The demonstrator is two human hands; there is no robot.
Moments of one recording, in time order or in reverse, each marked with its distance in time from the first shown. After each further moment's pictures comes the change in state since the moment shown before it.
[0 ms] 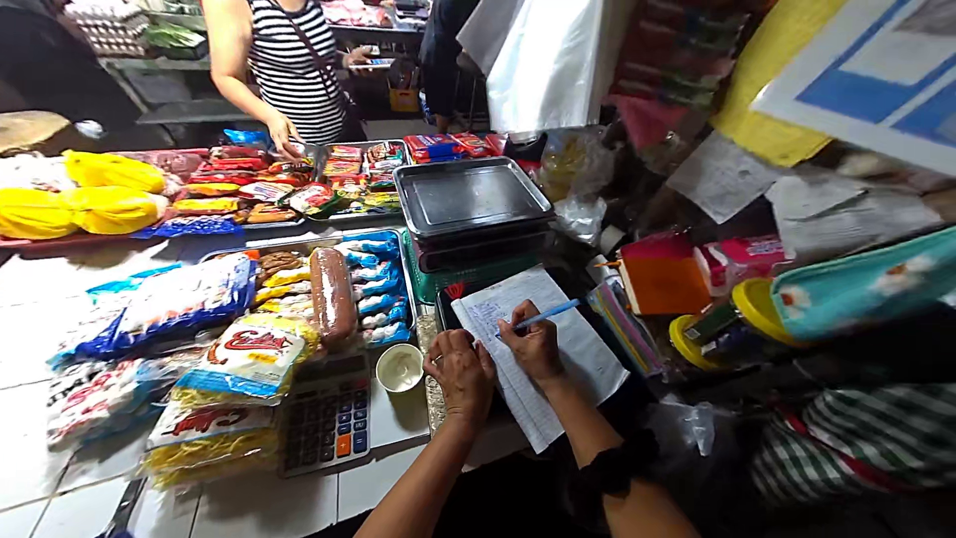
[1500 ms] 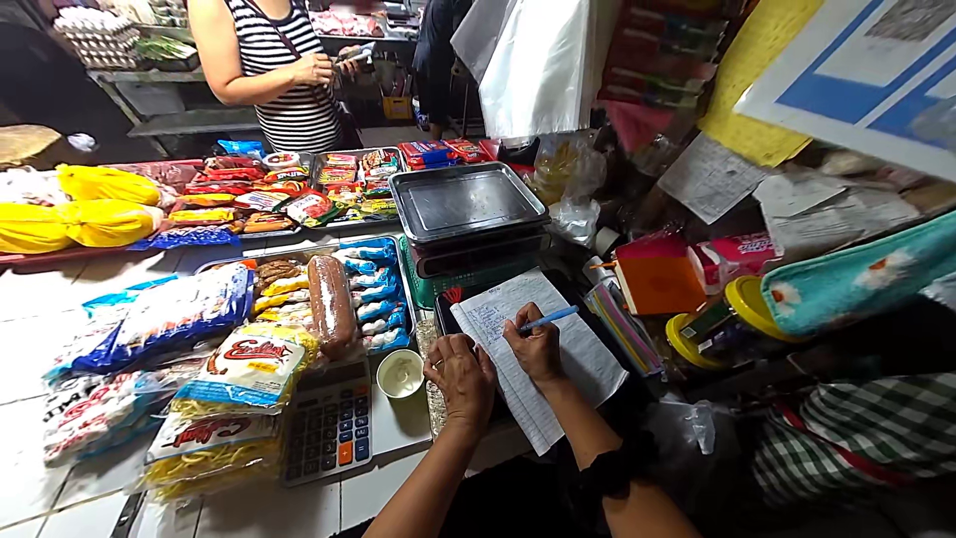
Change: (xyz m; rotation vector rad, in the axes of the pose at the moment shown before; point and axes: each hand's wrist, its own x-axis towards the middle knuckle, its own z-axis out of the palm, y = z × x) left_hand -0.001 -0.001 0.000 0.029 0.012 0.019; right_hand 0.001 0.002 0.003 -0.092 0.118 -0.042
